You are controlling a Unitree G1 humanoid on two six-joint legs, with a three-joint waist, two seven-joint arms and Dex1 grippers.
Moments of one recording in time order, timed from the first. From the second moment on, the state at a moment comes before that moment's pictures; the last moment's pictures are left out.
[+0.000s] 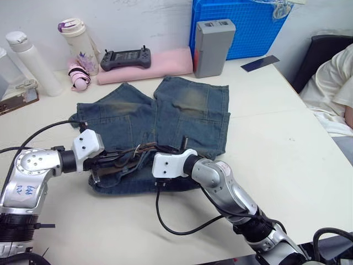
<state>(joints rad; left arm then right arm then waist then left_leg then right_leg) -0.24 0.84 0.14 -0.06 -0.29 0.20 -1.04 -0.48 -0.19 0.57 -0.27 -0.63 0.30 0.64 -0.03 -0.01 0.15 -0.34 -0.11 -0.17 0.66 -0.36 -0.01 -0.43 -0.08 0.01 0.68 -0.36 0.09</state>
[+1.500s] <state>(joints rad) -0.32 0.63 -0.02 0.01 -0.23 0.14 -0.97 -0.53 -0.40 0.50 -0.32 -0.37 0.46 0.80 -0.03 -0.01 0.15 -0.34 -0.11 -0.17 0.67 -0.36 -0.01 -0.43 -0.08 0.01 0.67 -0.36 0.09</state>
